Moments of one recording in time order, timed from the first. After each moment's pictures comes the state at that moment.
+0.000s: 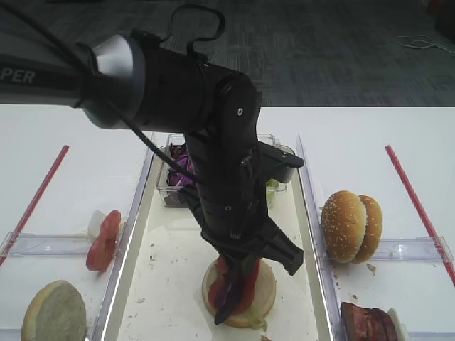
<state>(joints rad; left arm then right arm) -0.84 1.94 -1.41 -0.15 0.99 0.00 0.05 -0.02 -0.47 -0.08 1.14 0.05</state>
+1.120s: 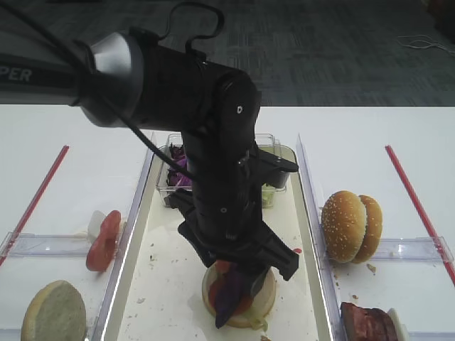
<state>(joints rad) -0.84 1.93 -1.41 -0.15 1.06 -0.03 0.05 -0.02 -0.47 -0.08 1.14 0.05</state>
